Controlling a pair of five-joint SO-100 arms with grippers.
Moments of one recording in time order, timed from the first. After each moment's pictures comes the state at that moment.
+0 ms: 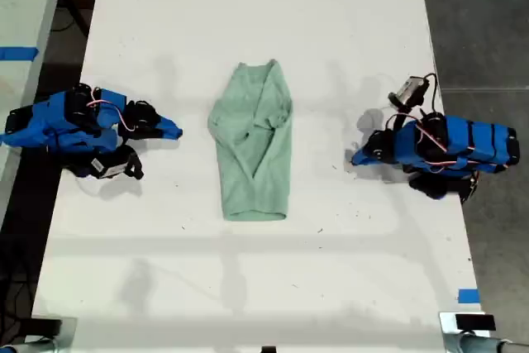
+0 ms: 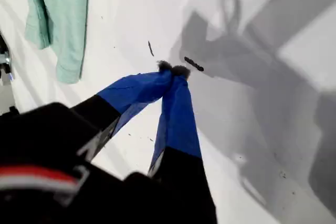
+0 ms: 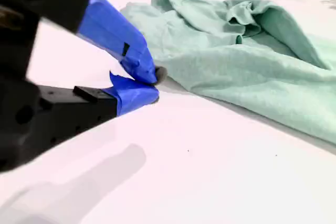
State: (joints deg) arm 0 -15.4 206.4 181.1 63.8 -5.6; arm 1 8.9 200.7 174.2 80.2 5.3
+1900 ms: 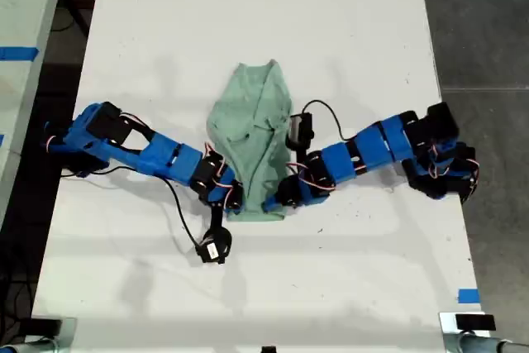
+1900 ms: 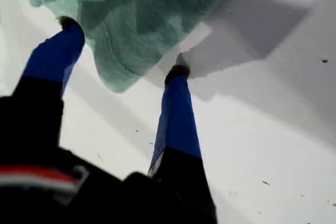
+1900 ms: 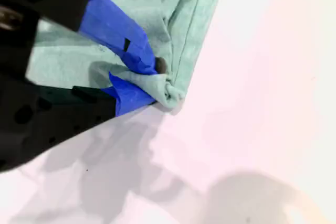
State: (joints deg) arm 0 12.3 56.4 60.0 71.7 -18.0; arm 1 -11.9 73.5 78.0 68.1 8.1
